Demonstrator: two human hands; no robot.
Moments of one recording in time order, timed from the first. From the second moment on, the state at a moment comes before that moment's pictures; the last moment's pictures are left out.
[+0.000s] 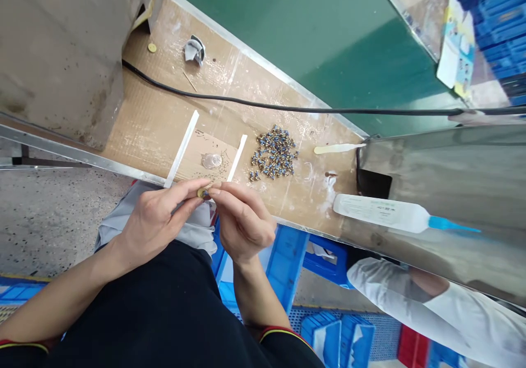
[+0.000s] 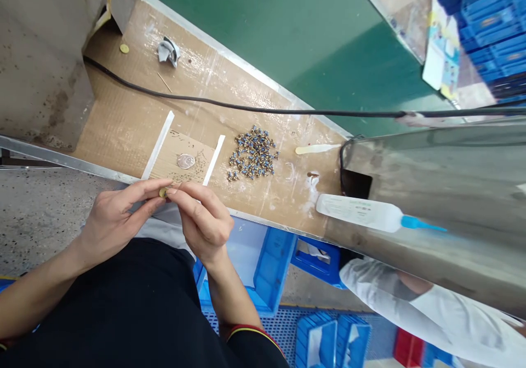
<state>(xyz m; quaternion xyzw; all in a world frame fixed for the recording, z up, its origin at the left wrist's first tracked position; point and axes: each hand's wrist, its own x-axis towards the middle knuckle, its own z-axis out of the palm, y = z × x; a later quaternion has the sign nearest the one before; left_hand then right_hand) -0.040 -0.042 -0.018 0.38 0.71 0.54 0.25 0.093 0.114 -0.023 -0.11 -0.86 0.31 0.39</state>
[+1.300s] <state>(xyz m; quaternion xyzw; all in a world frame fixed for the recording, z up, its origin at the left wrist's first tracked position) -0.029 -0.036 -0.011 0.46 0.70 0.51 0.18 0.105 0.109 -0.017 -0.20 -0.77 0.53 0.31</state>
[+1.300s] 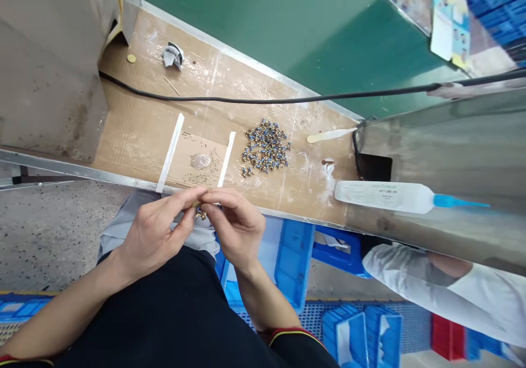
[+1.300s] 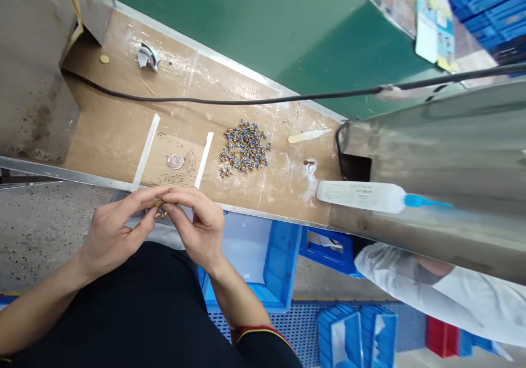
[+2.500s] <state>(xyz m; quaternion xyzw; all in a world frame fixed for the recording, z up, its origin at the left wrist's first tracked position) -0.005 -0.009 -0.041 0.35 0.66 0.43 0.51 0.282 0.155 -0.160 -0.63 -0.49 0.46 0.40</state>
